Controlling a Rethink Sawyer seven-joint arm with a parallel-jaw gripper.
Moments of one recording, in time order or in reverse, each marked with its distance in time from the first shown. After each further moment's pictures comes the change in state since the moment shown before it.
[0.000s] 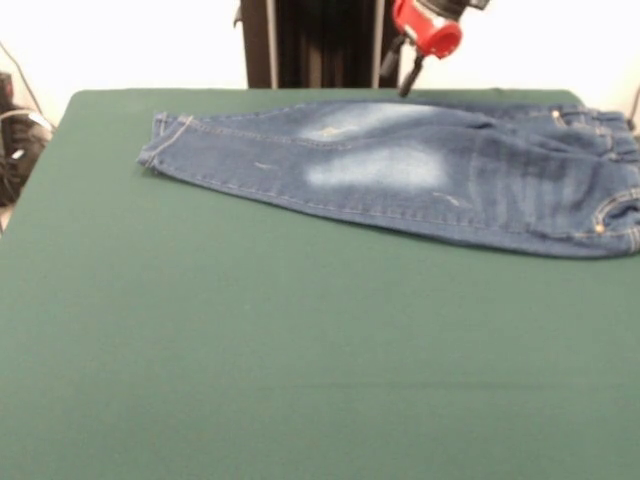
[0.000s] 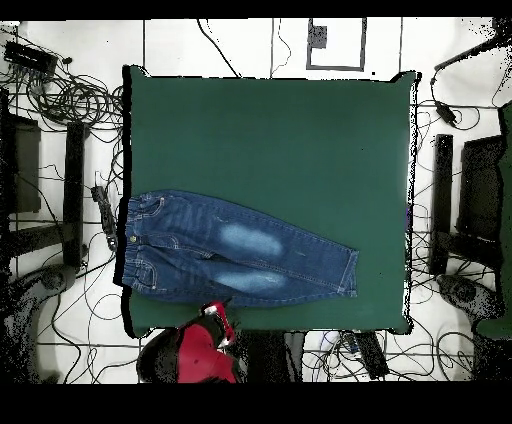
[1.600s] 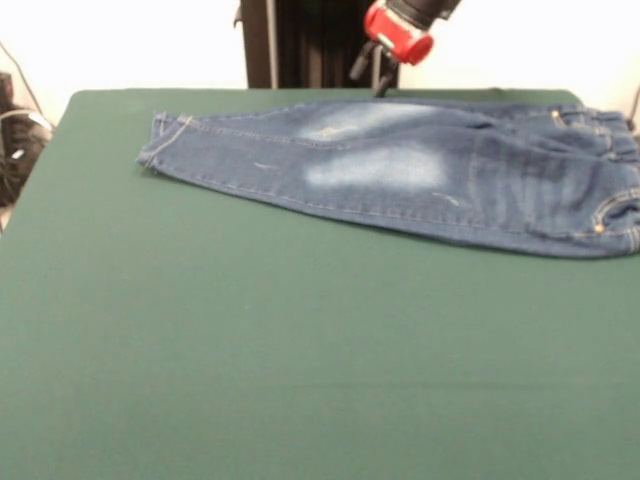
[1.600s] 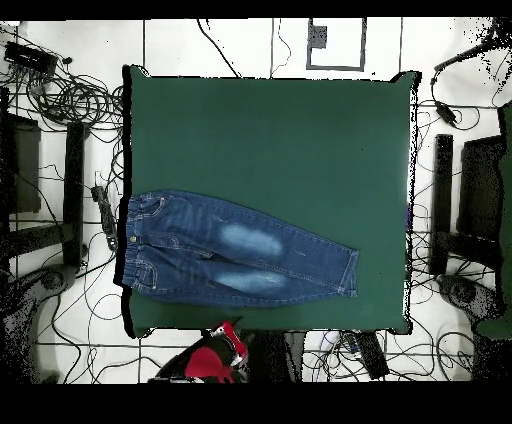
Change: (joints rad) arm 0.043 0.224 -0.014 0.023 -0.146 -0.239 0.000
